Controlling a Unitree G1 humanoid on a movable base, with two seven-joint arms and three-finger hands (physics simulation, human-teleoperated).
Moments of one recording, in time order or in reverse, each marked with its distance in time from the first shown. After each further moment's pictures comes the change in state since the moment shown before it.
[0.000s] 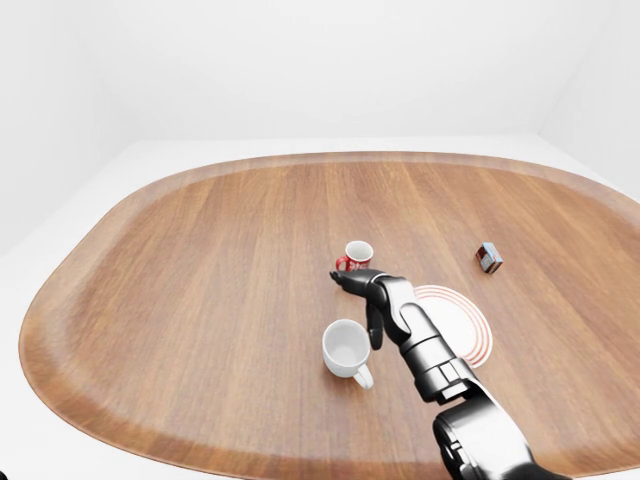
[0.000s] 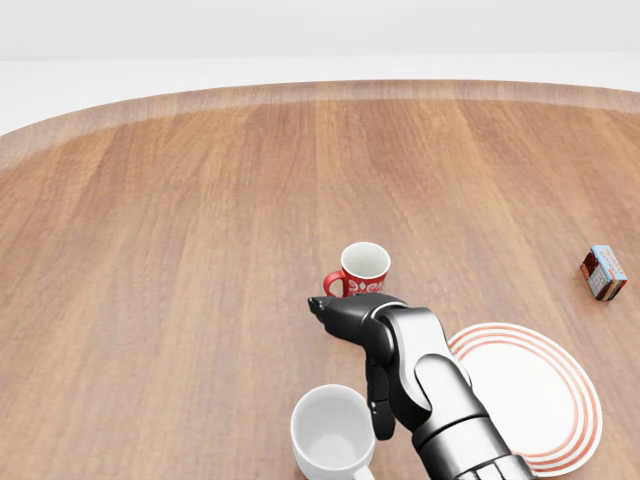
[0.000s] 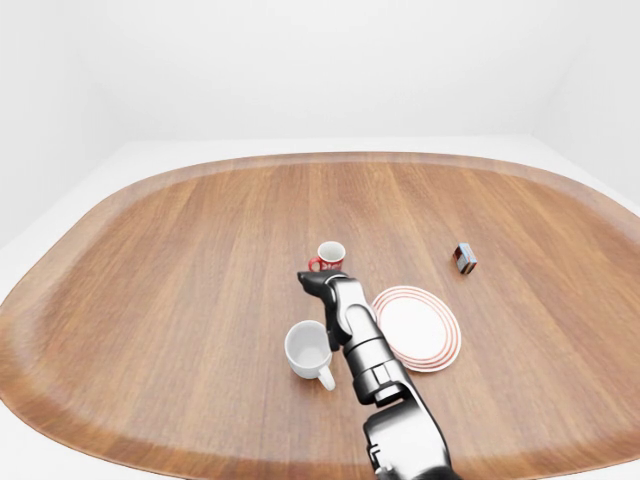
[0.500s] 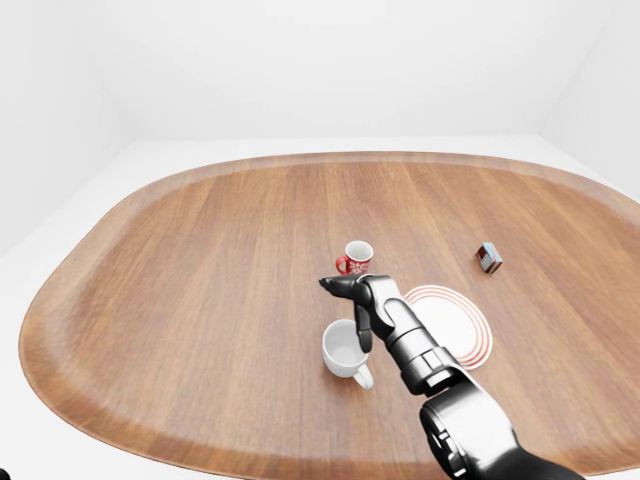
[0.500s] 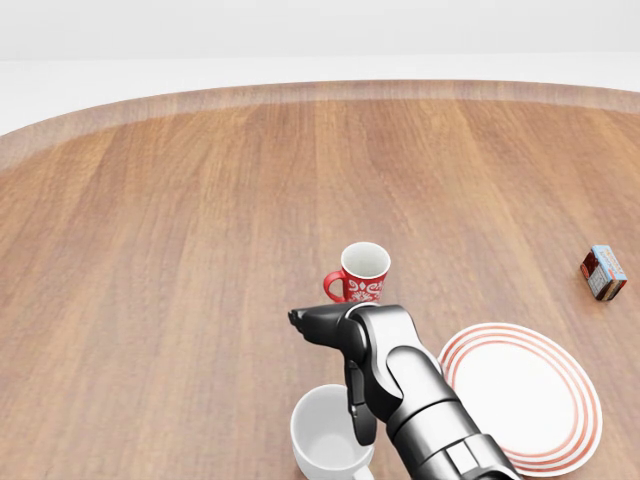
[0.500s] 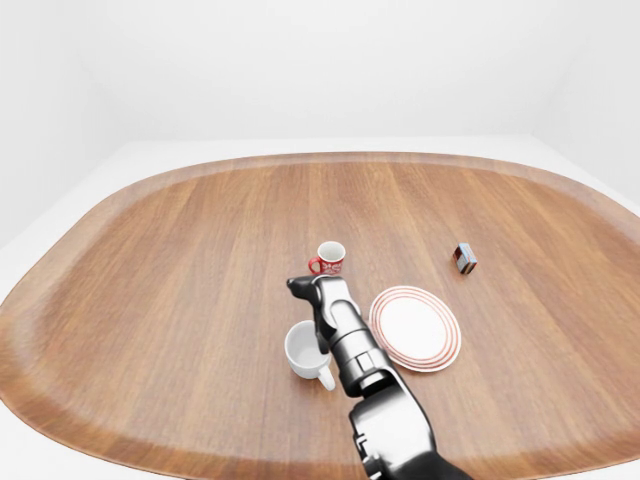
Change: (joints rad) left arm 0.000 -0.004 -0.006 0.002 0.005 0.000 -0.003; right arm -0.096 0.059 0.011 0.183 0.005 0.000 0.000
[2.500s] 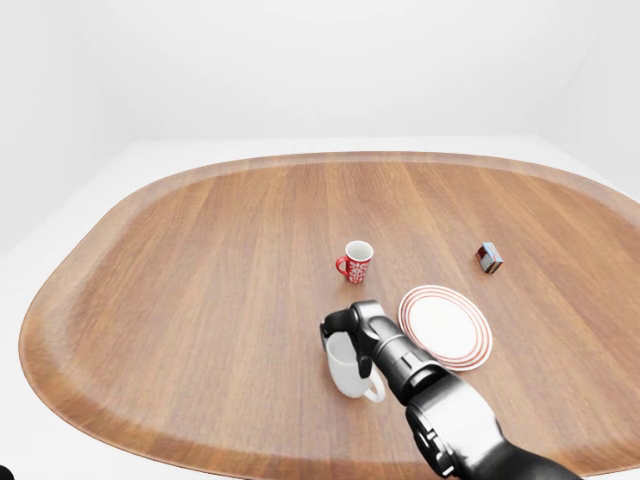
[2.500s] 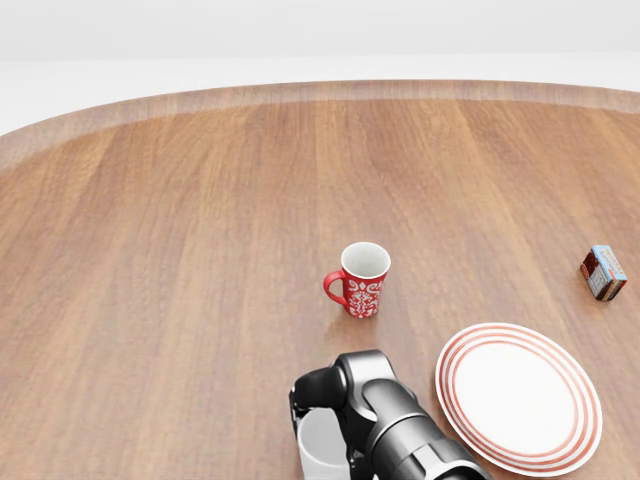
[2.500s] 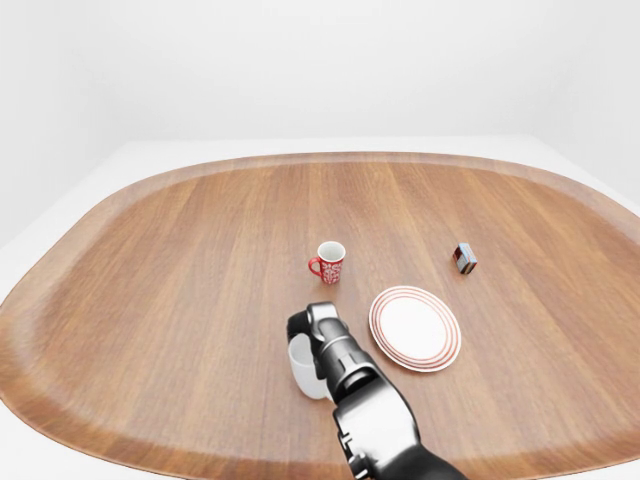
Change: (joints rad) left arm -0.001 -0.006 -0.007 0.003 0.003 0.000 -0.003; right arm -0.056 0.076 0.030 0.374 0.030 0.000 0.001
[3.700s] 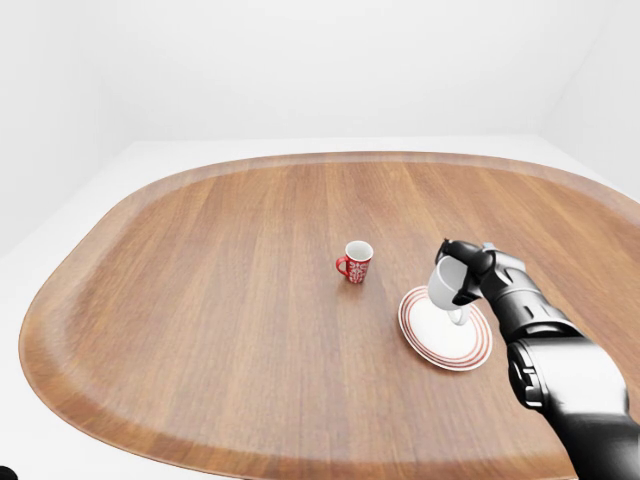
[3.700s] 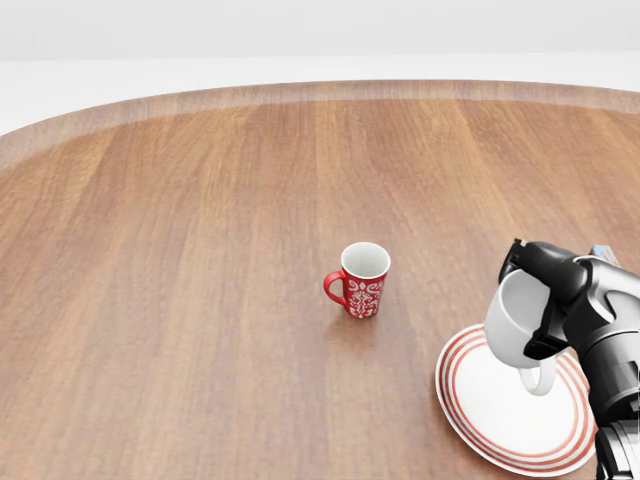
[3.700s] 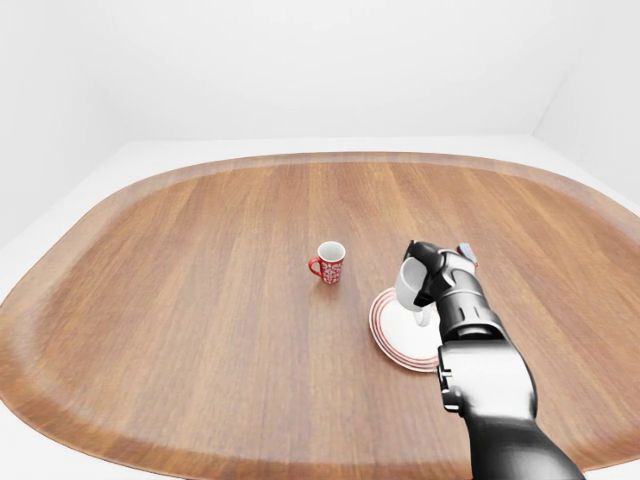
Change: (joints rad) left arm 0.003 -0.010 -0.010 -0.018 0.006 0.000 -0.002; right arm -0.158 -0.573 -0.219 0.095 0.242 0.000 -0.325
